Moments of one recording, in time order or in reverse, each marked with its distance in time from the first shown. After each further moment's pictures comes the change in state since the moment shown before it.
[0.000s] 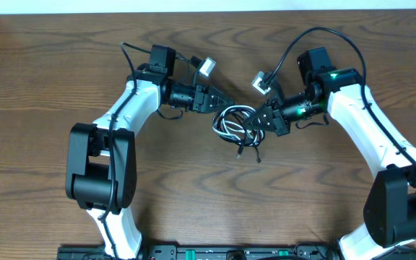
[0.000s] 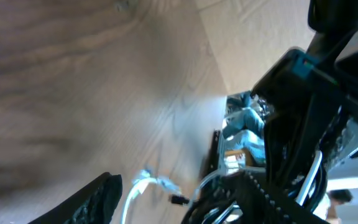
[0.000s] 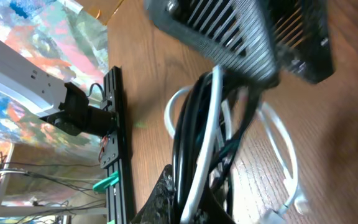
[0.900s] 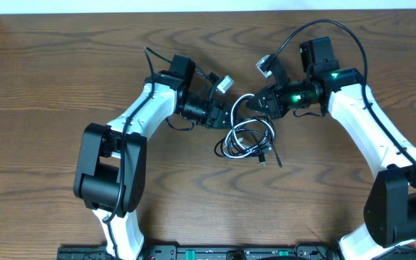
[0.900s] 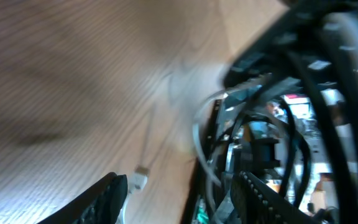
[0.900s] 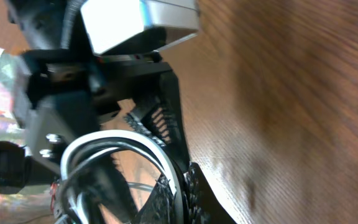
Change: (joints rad) left arm -0.099 0.000 0.000 -0.172 -0.069 0.071; right arm -0.003 -0.001 0.002 0.270 0.231 0.363
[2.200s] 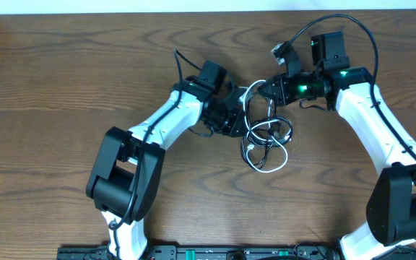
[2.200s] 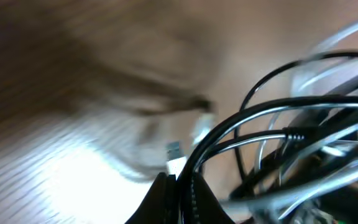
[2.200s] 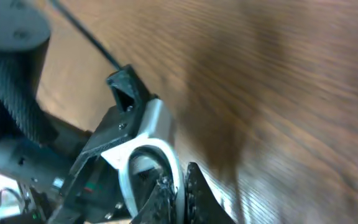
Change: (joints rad) left arm -0.176 0.000 0.004 0.093 -0.532 -0.234; right arm -0.060 0.000 -0.002 0.116 0.129 0.209
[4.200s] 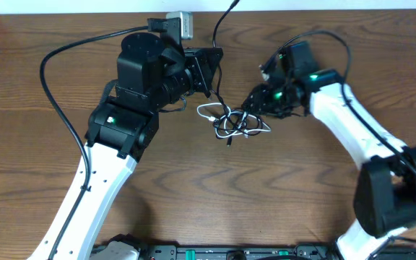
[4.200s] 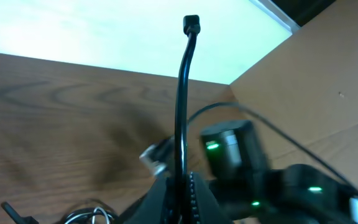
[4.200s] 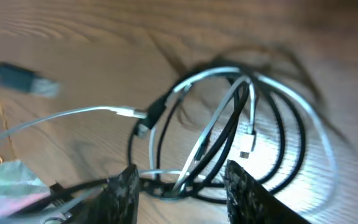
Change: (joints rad) left arm 0.100 -0.646 0.001 0.315 -0.295 -0.460; right arm 0.163 0.097 0.016 -0.111 0.183 0.441
